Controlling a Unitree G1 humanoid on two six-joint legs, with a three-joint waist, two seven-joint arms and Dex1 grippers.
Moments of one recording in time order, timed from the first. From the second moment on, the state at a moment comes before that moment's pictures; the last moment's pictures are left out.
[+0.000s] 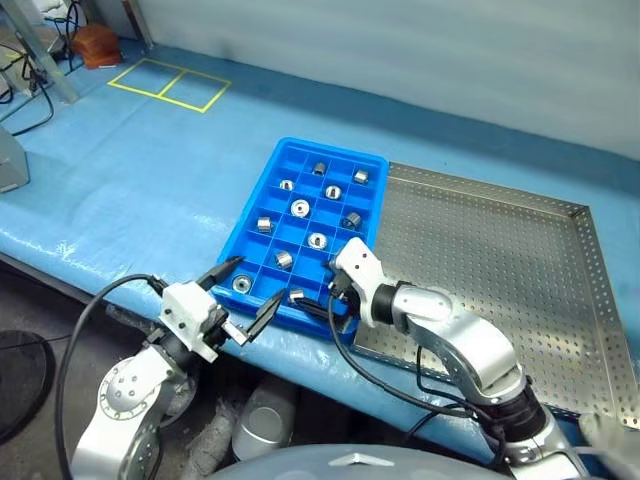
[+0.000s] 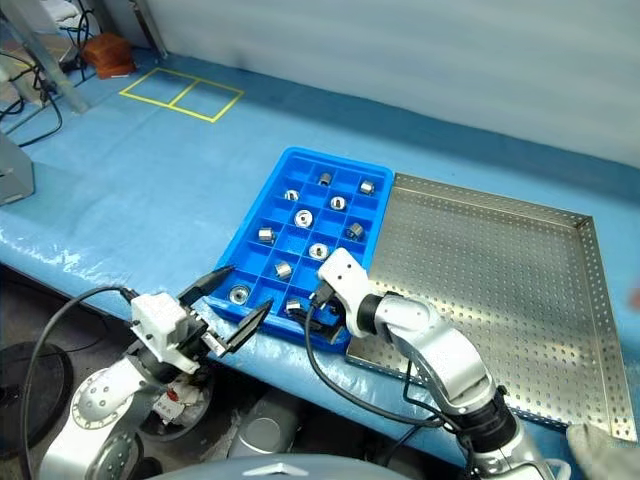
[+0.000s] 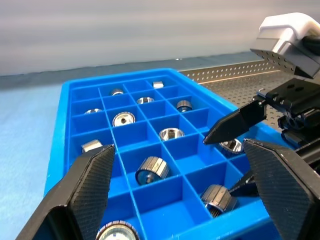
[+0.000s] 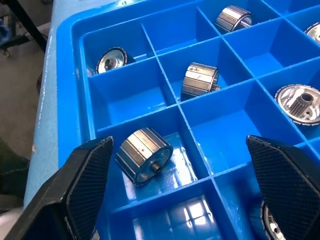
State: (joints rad) left arm 0.34 0.41 -0.02 -0.63 -0.32 0.14 -0.55; right arm -0.18 -0.37 0.34 -0.58 0.29 0.92 0.52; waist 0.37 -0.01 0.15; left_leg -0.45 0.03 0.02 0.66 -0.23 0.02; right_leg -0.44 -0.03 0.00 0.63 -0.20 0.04
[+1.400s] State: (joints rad) left arm 0.24 0.44 -0.08 -0.55 -0.33 0.21 -0.63; right arm -0.06 -0.44 0.25 -0.72 0.33 0.97 0.44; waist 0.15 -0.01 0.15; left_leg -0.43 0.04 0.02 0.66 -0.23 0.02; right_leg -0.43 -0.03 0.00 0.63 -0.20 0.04
